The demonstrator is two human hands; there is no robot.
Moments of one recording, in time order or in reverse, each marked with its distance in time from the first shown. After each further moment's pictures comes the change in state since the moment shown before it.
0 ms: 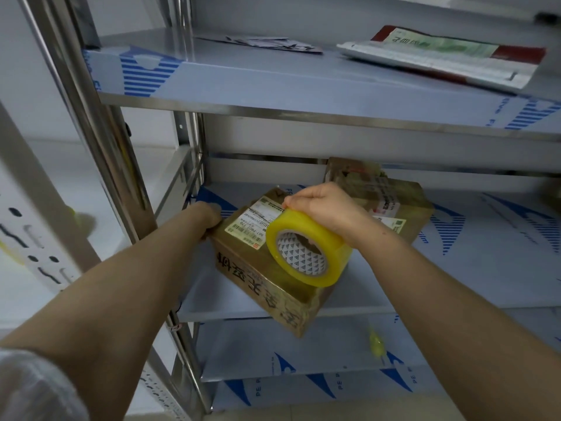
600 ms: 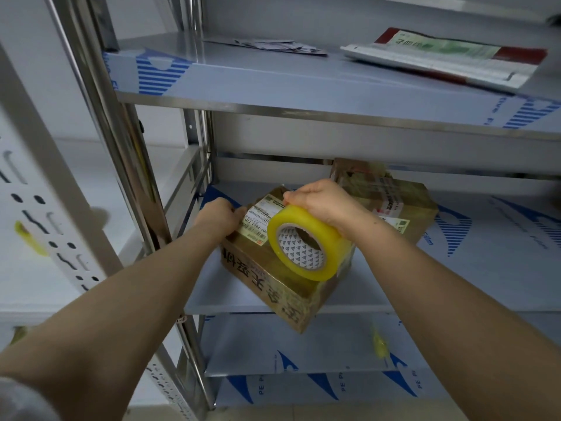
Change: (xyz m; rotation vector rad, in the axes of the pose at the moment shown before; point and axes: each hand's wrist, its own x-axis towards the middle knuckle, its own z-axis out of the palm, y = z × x) left_hand -0.022 -0.003 0.018 0.080 0.196 0.285; right_hand 0.007 -0.003 0.006 -0.009 -0.015 -0.015
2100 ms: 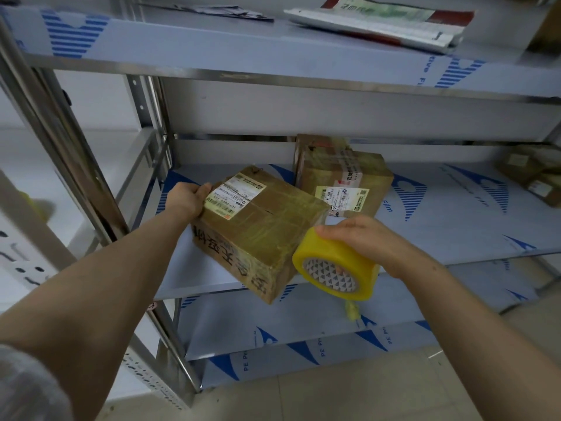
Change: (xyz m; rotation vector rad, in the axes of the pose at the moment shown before) left_hand 0.004 0.005 0.017 -0.332 0.018 -0.058; right_hand -0.099 0.093 -0.044 0.038 0.071 0.301
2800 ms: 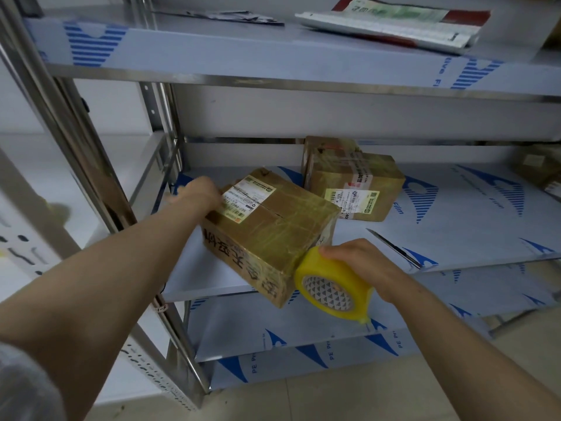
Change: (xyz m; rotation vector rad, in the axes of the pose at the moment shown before) left_hand 0.005 0.030 -0.009 0.506 -0.062 -0.043; right_hand 0.014 0.028 0.033 0.174 -0.033 0.087
